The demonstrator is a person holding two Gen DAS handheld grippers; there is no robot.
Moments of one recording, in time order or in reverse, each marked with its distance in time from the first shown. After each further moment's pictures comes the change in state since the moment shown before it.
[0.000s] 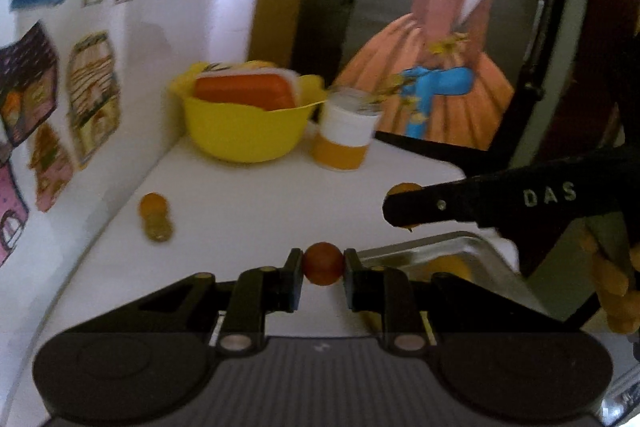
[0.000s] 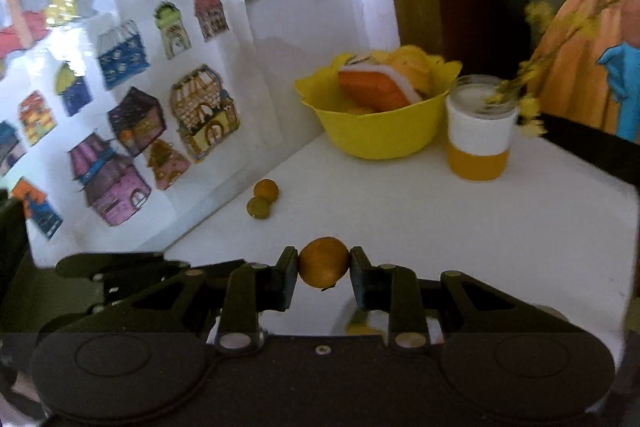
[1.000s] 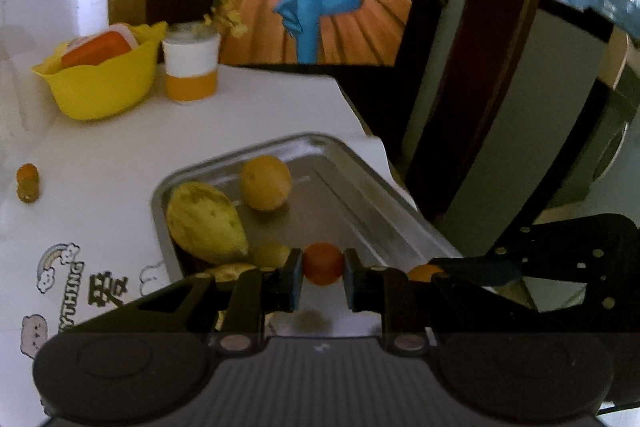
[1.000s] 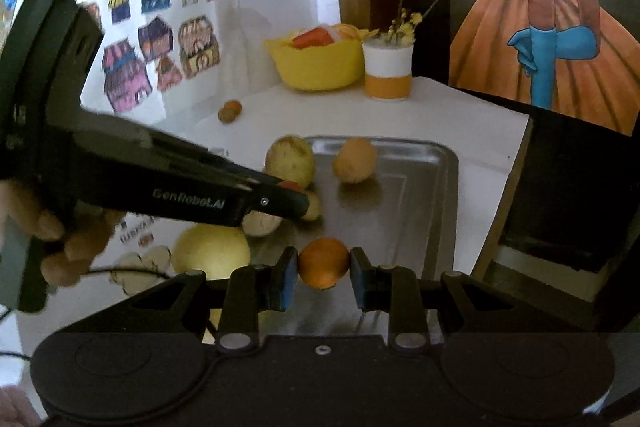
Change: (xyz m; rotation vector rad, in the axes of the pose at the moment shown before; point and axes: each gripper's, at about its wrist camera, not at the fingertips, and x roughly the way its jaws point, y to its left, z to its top) left arm 0.003 -0.124 -0.062 0.197 0.187 -0.143; right arm -0.100 -0.019 -0.184 -0.048 -0.073 -0.137
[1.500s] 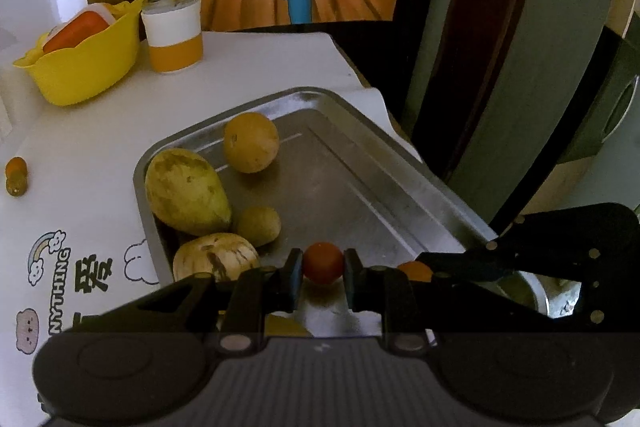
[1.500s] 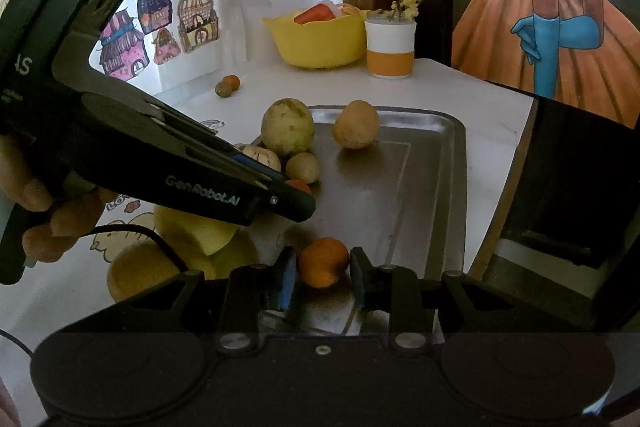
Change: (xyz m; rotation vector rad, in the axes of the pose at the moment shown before) left arm 0.023 -0.012 -0.005 0.067 0.116 0.037; right arm 0.016 0.000 -0.021 -0.006 0.010 -0.006
